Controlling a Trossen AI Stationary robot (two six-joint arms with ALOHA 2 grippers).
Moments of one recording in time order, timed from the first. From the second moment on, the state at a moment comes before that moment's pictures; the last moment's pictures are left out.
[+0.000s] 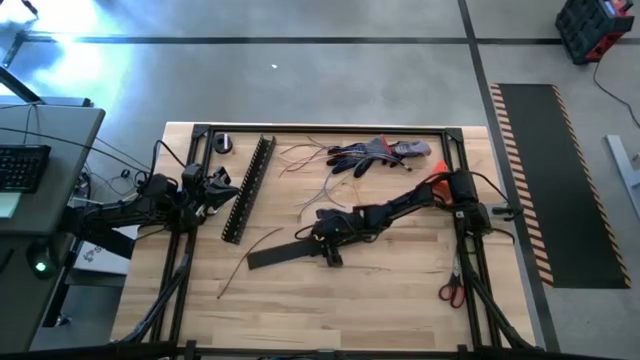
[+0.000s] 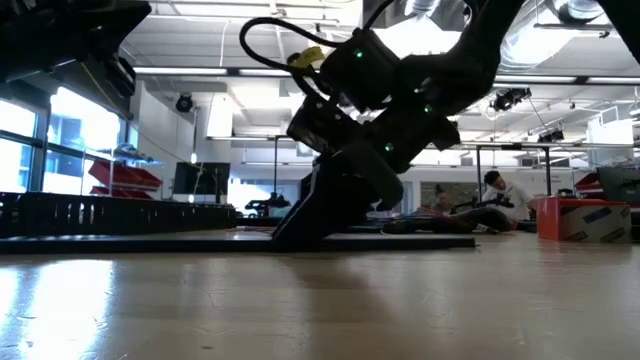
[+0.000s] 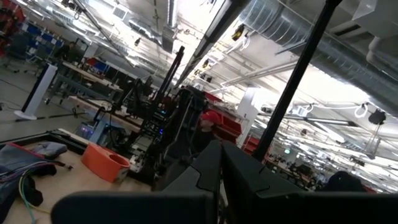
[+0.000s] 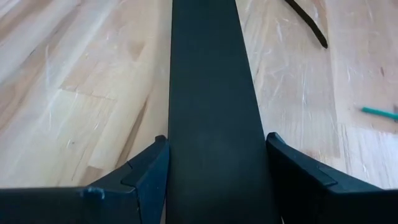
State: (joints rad) left arm 0.16 0.01 0.04 0.35 0.14 -0.55; right arm 0.08 2.14 1.07 0.27 -0.15 -0.08
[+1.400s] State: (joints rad) left arm 0.16 0.02 0.04 0.31 0.15 -0.57; right arm 0.79 1.59 0.64 -0.88 0.48 2.15
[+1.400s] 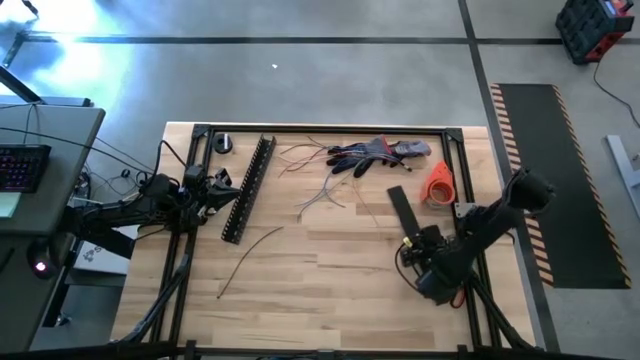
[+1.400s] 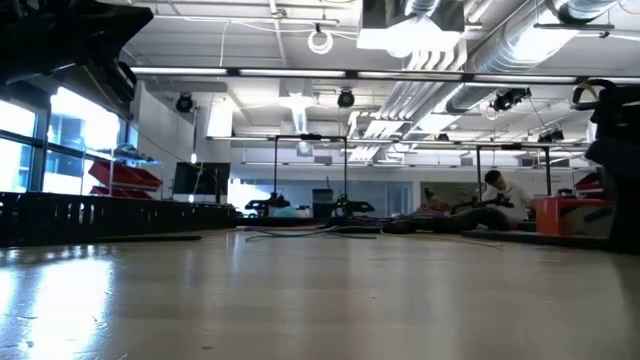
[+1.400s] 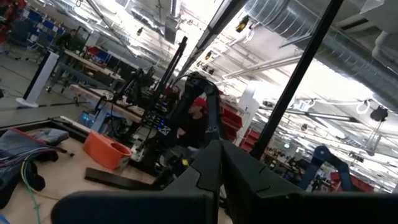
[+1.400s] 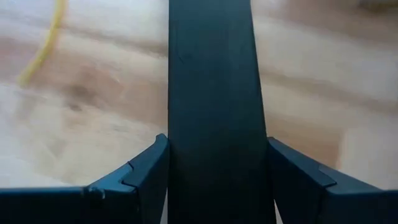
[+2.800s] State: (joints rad) left arm 0.15 0.06 0.06 0.29 -0.09 -0.38; right arm 0.32 1.50 0.70 0.13 0.33 0.28
